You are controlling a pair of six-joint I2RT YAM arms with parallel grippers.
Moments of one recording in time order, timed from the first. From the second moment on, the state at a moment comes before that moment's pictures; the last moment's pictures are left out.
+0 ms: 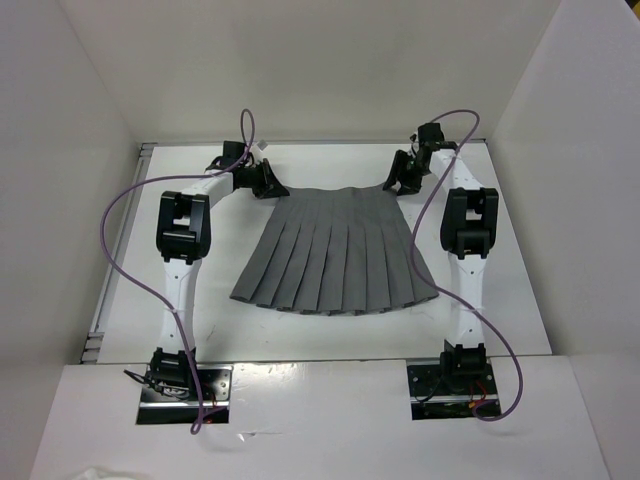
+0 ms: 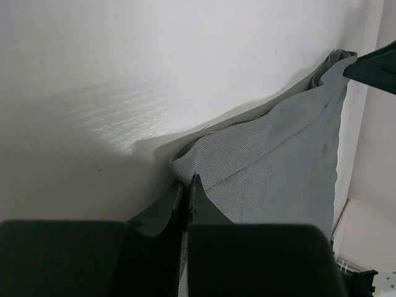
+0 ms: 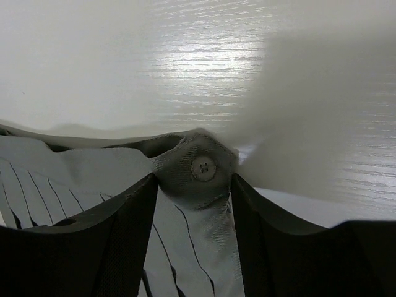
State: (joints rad) left arm -0.09 2.51 1.96 -0.27 0.73 -0.48; right arm 0.01 2.46 2.12 -0.74 -0.34 0.32
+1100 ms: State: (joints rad) left arm -0.03 2.57 2.67 -0.52 0.81 -0.60; right arm 0.00 2.42 2.76 -0.90 -0.49 0.37
